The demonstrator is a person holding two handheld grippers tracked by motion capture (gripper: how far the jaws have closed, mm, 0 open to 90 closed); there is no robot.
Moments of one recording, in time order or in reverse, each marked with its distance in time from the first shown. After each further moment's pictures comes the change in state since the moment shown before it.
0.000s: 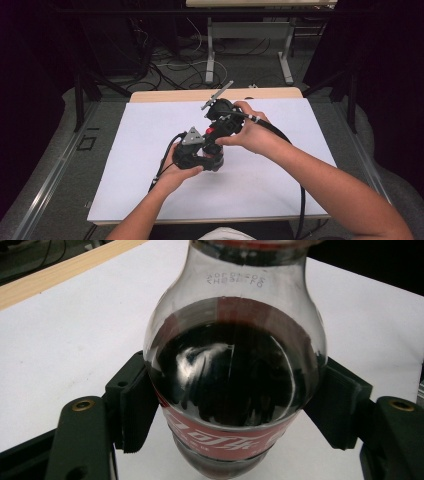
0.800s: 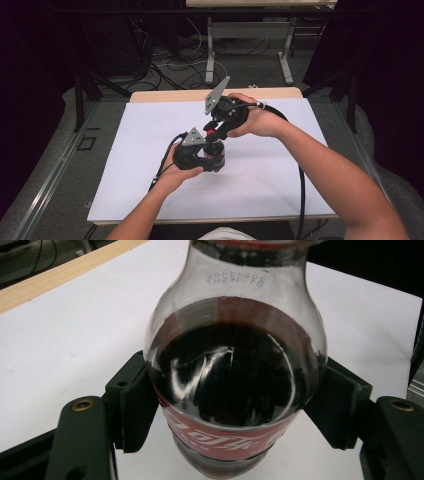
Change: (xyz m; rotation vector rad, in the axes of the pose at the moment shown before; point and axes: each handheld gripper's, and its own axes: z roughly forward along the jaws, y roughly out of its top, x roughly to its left) left arm -0.001 0.000 0.000 0.000 -0.023 0.022; right arm -0.031 0.006 0.006 -0.008 0.284 -0.453
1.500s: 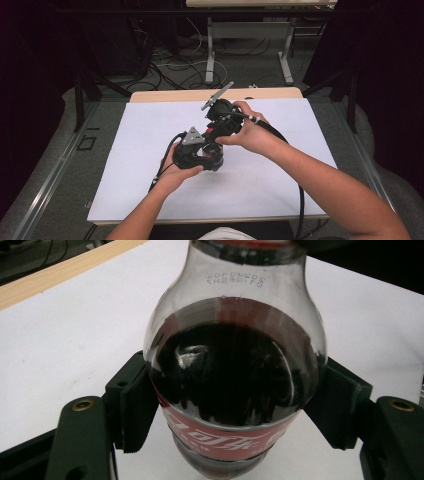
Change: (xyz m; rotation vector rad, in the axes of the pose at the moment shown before) left arm 0.003 -0.001 0.001 0.004 0.036 -0.004; right arm 0.026 0.005 0.008 -0.019 -0.277 0.419
